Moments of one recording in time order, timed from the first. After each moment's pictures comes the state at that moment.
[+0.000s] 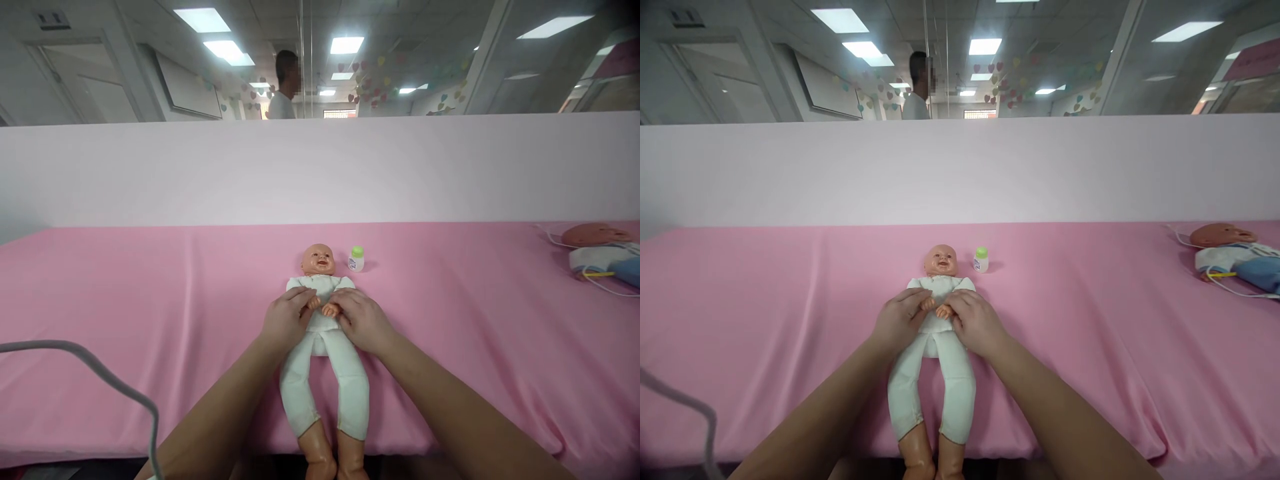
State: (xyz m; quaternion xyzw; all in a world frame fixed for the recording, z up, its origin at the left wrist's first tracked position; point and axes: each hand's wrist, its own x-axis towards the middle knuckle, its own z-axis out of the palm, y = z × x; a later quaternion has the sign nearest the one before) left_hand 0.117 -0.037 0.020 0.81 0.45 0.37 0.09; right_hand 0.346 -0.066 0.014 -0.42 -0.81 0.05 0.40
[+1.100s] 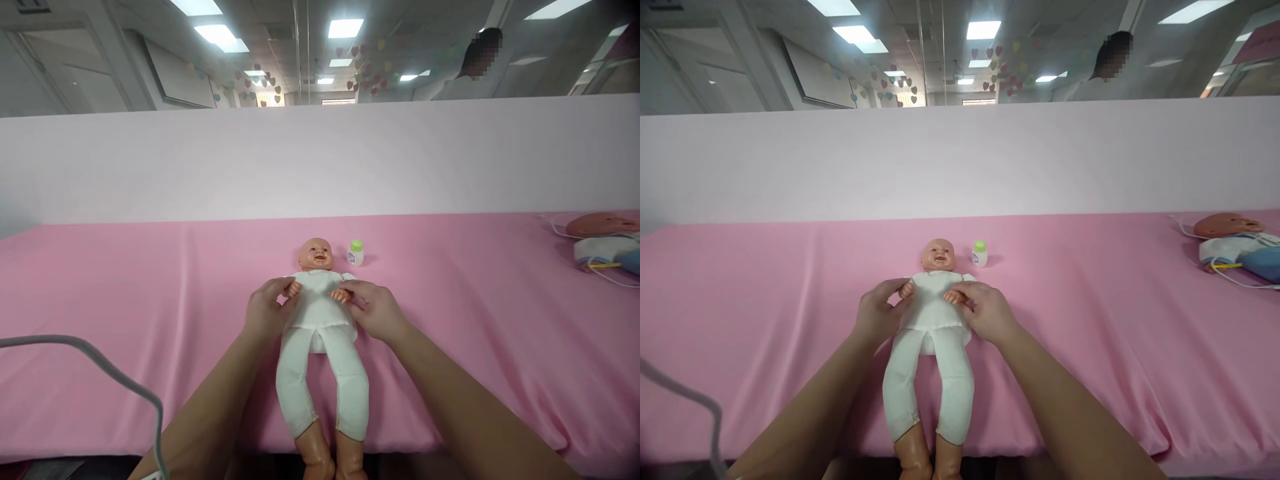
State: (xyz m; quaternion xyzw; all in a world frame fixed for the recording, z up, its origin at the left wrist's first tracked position) left_hand 0.099 -0.031 0.027 0.73 0.50 0.44 0.14; right_hand 0.368 -0.062 0.019 -0.47 -0.75 0.17 0.44
